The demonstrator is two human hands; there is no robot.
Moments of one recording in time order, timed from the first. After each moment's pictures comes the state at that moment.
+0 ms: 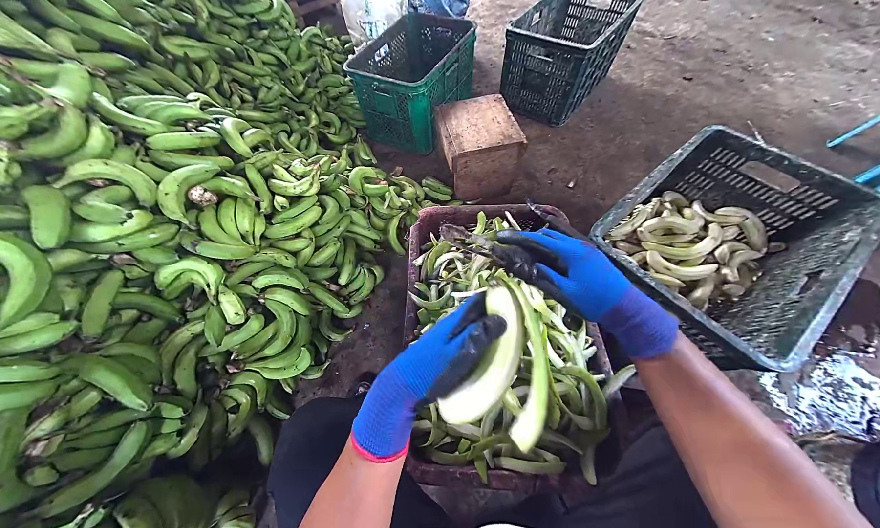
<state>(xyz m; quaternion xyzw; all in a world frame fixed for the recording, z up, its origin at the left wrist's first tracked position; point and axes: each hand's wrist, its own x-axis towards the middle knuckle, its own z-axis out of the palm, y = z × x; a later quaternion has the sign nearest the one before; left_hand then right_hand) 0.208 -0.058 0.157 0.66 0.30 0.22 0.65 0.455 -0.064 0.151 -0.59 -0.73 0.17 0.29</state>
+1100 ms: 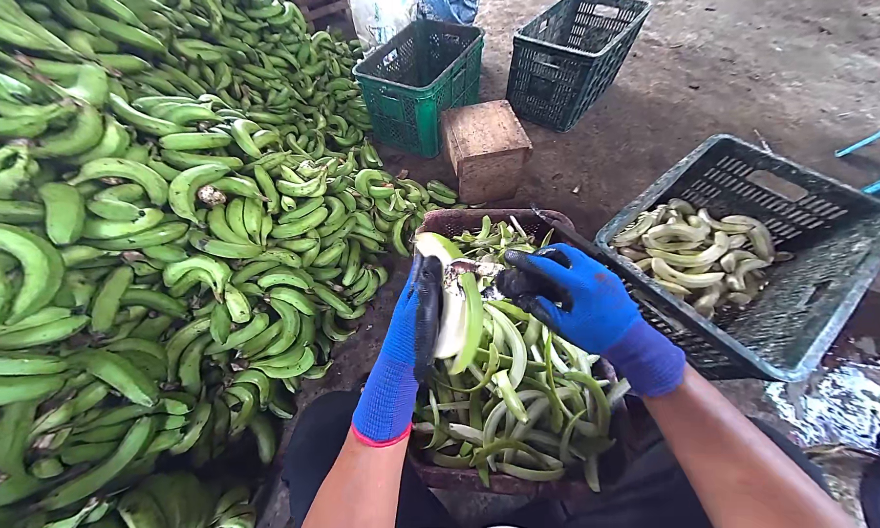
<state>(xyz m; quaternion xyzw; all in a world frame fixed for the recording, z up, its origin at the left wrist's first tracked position) 0.214 -0.038 0.148 0.54 0.41 0.43 0.60 0.442 -0.083 0.143 -0.58 -0.75 0.04 0.30</state>
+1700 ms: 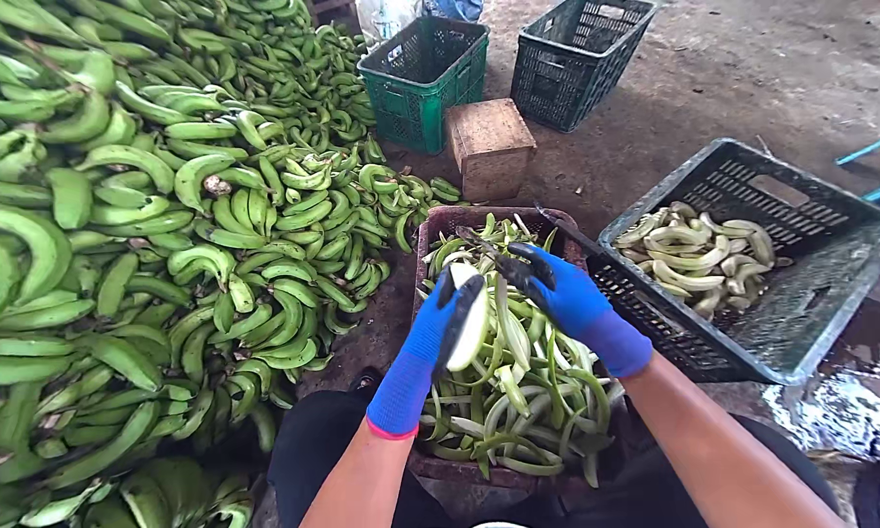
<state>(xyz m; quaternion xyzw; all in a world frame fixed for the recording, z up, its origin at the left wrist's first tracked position) 0.217 -0.045 0.133 0.54 0.46 0.32 0.63 0.433 -0.066 0.127 -0.68 -0.64 0.25 0.23</state>
